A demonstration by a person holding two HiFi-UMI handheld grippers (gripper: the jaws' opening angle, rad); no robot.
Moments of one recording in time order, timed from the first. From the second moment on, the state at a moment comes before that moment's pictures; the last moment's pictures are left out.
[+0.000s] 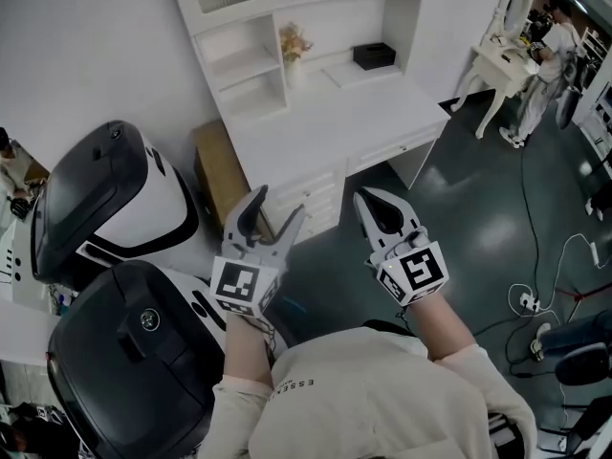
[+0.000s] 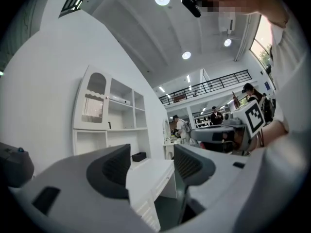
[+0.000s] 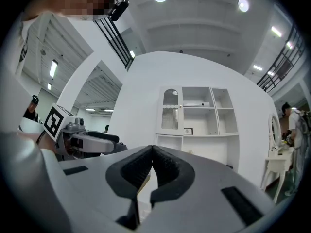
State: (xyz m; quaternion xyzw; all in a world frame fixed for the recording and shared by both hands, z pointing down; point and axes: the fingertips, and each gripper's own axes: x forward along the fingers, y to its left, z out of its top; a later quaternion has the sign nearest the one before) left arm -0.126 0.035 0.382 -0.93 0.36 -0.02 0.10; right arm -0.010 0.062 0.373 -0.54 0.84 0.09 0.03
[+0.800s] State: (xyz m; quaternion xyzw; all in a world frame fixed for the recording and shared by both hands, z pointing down) left arm -0.057 -0.141 0.380 -0.86 0.50 -0.02 0.09; right arm 0.074 -0.159 0.385 -0.40 0.91 0.07 0.03
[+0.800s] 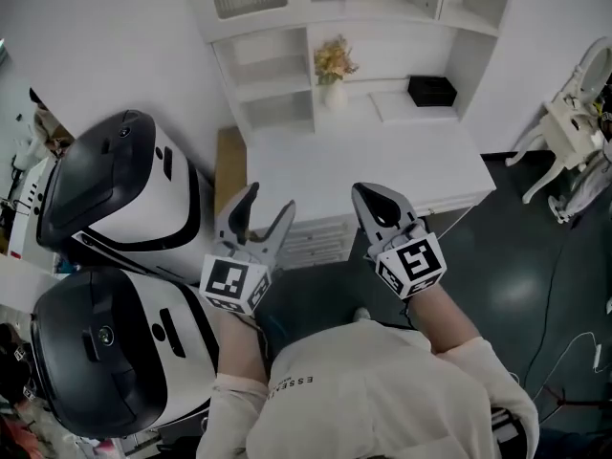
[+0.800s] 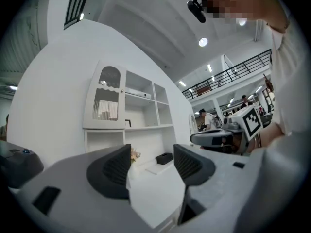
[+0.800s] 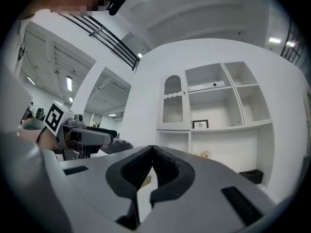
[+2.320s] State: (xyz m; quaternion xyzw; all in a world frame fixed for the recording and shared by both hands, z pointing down) left arm -0.023 -0.511 0.117 -0.82 0.53 -0.05 0.23; right arm 0.090 -0.462 0.270 -0.37 0.92 0.15 0.06
